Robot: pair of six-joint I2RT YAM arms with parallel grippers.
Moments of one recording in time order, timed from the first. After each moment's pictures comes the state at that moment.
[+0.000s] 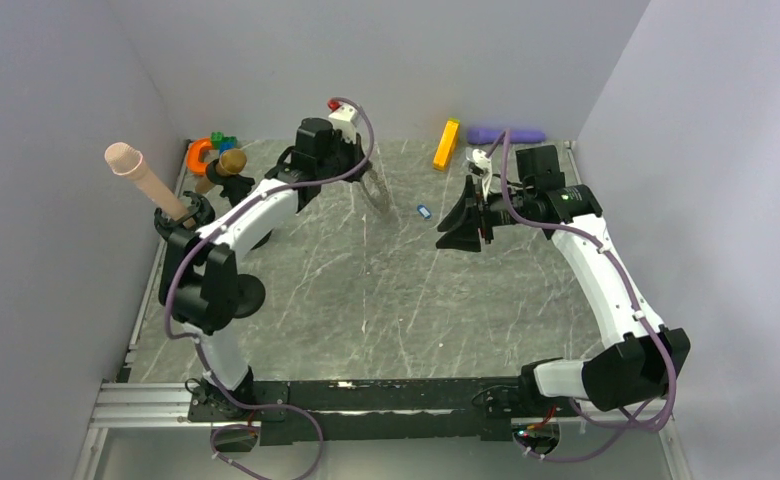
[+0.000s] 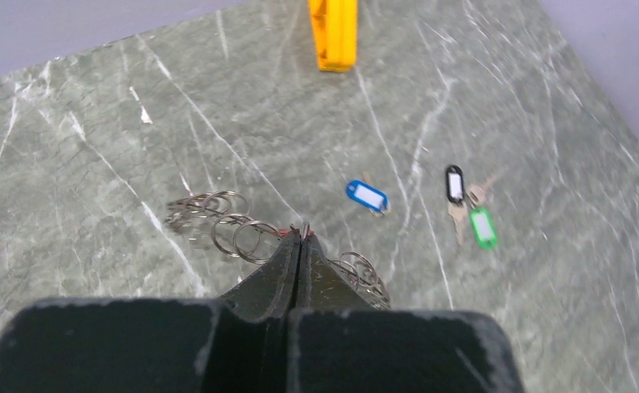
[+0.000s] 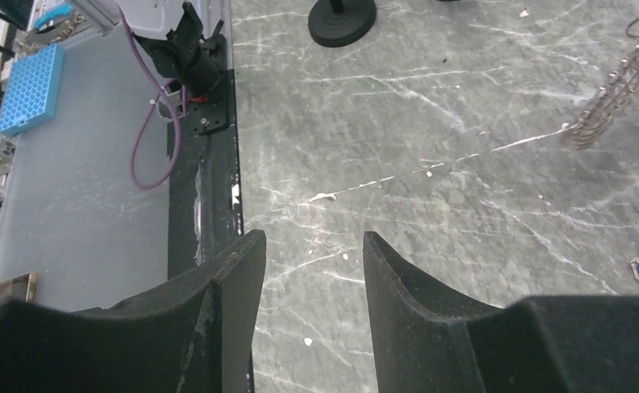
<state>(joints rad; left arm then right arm) -0.44 1.76 1.47 -0.08 0.23 -0.17 0.22 1.31 1.33 -0.87 -1.16 -0.50</state>
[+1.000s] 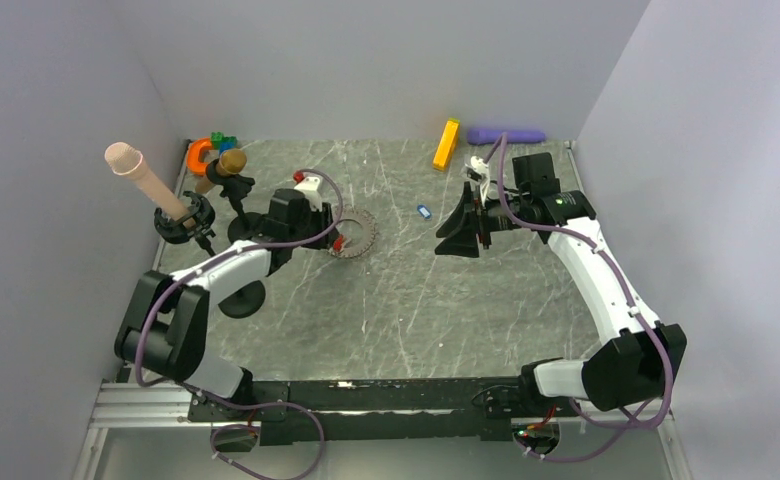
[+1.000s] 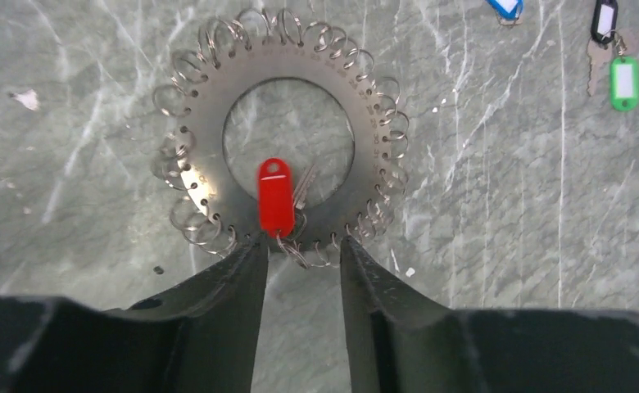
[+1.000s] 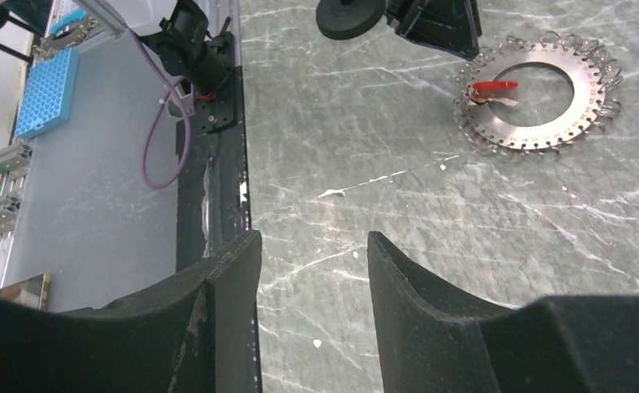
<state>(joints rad) -0.37 1.51 0.83 0.07 0.13 -0.25 0.21 1.31 1.25 -0.82 -1.19 -0.47</state>
